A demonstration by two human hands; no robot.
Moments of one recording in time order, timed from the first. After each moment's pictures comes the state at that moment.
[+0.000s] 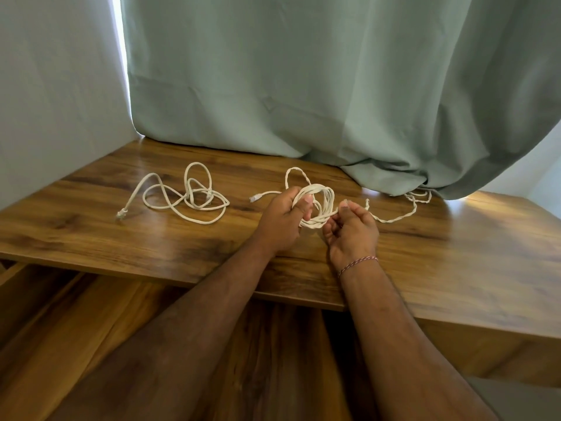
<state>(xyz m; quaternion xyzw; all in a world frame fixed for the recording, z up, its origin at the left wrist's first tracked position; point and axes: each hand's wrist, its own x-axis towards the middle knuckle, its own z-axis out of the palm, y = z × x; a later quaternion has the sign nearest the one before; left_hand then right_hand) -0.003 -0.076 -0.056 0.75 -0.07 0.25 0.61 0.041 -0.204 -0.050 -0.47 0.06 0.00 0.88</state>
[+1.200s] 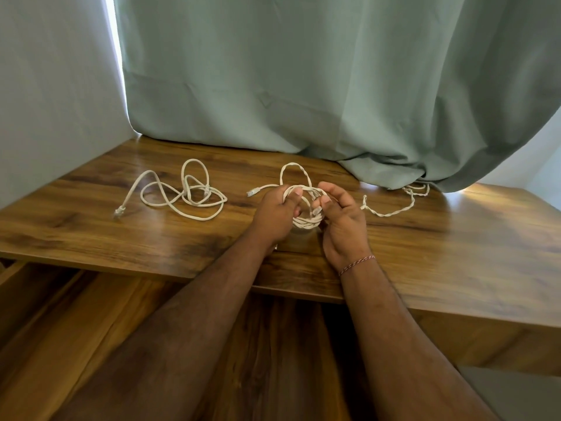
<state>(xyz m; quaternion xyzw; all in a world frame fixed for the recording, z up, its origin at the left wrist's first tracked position) -0.002 -0.078 -0.051 0.72 0.02 0.24 0.64 0.029 -0.209 -0.052 -0.48 -0.17 0.06 0.86</state>
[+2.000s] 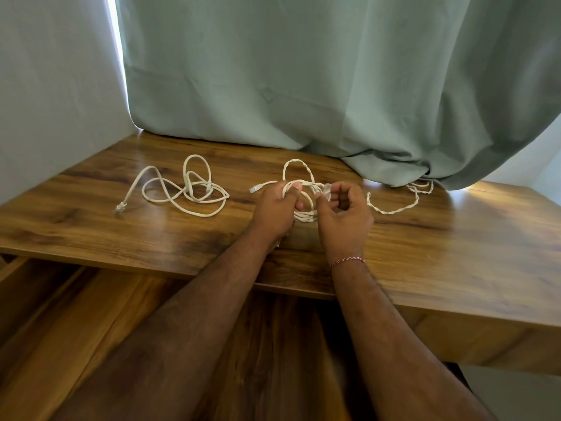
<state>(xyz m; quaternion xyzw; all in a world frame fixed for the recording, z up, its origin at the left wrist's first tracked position) 0.000 -0.074 -0.056 0.71 0.05 0.25 0.65 0.019 -0.196 -0.055 -0.70 -0.16 -0.31 0.62</state>
